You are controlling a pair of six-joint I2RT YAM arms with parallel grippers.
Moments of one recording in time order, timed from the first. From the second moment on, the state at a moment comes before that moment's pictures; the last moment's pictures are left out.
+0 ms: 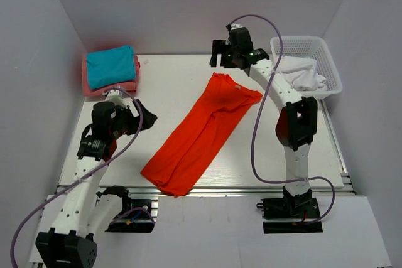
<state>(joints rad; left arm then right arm) -0.11 0.78 0.78 -0.50 0.24 -0.45 0.43 2.12 2.06 -0.51 -0.05 0.31</state>
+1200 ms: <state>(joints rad) -0.12 1.25 0.69 -0.33 0.33 -0.47 0.33 2.58 2.32 -0.58 0.00 0.17</state>
